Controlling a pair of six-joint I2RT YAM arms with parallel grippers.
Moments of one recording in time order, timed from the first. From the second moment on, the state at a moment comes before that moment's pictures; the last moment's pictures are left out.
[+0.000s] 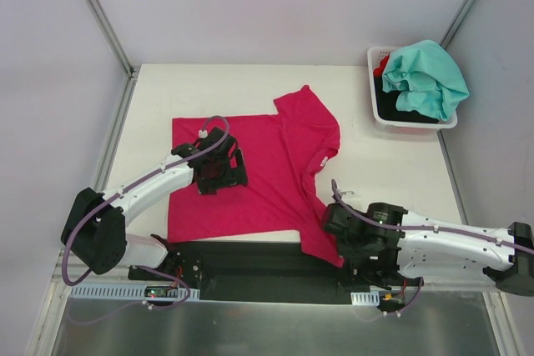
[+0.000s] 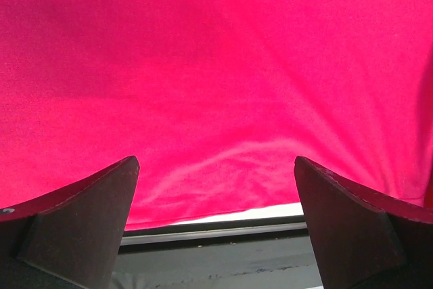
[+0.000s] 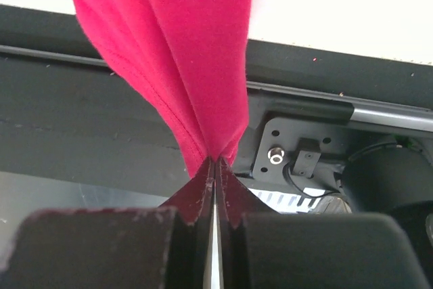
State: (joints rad) left arm -0.60 1.34 0.90 -0.73 -0.03 -0.81; right arm 1.26 0.90 0.68 -1.17 0.18 1.11
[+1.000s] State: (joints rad) left arm -0.61 1.24 0.82 -0.73 -0.03 -0.83; right arm 1.04 1.08 0.94 -1.10 0.28 0.96
